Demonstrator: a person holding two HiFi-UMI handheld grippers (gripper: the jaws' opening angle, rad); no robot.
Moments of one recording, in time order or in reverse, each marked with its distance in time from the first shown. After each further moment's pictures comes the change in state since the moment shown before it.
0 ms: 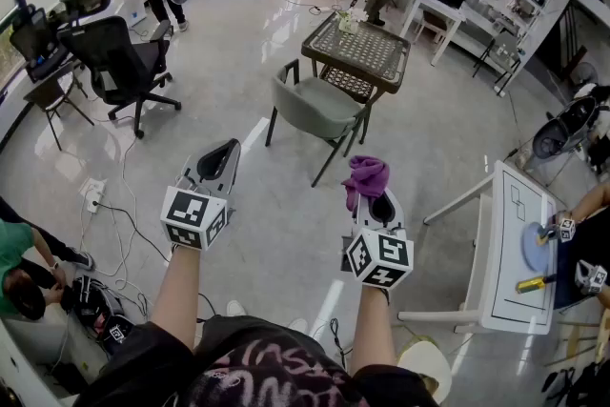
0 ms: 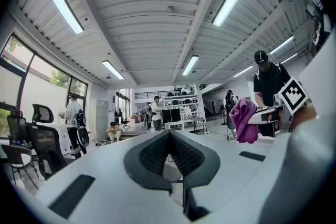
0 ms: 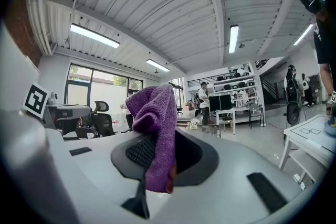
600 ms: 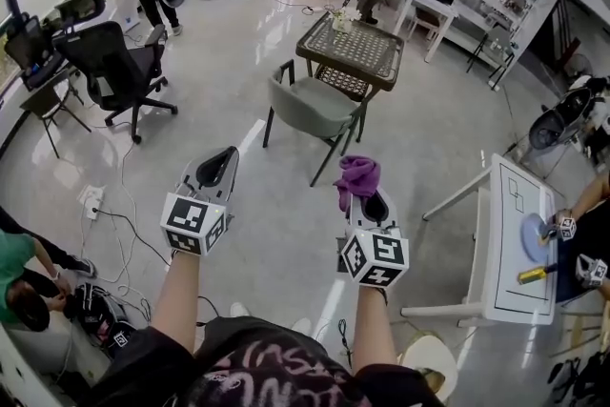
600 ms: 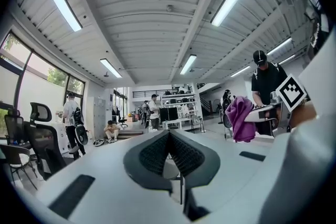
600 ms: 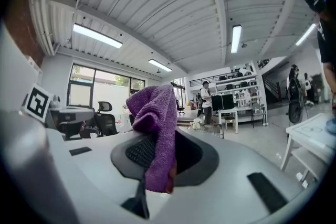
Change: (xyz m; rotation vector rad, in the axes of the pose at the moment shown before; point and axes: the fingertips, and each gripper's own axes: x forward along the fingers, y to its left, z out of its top) left arm -0.014 0.001 -0.007 -0.003 0.012 -0.024; right arm -0.007 0.024 0.000 -0.001 -0.002 0.028
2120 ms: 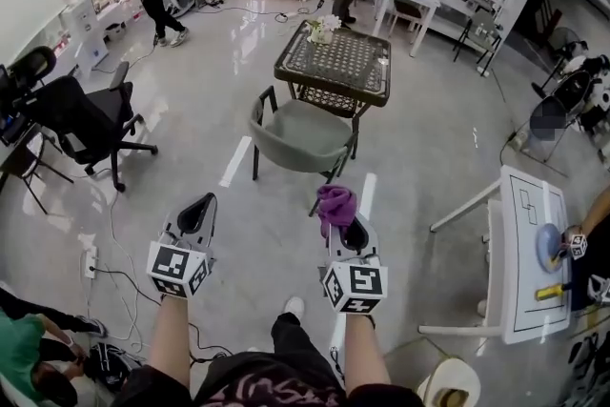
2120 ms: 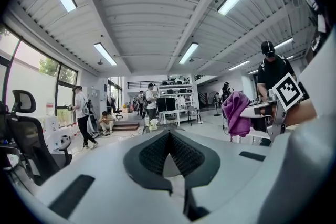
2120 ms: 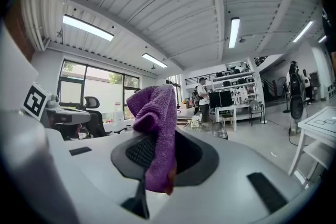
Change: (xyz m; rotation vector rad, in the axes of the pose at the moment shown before) left arm 0.151 0.103 -0.072 -0.006 0.100 -0.065; right arm 0.183 -0.015 -0.041 0.003 0.013 -0.055
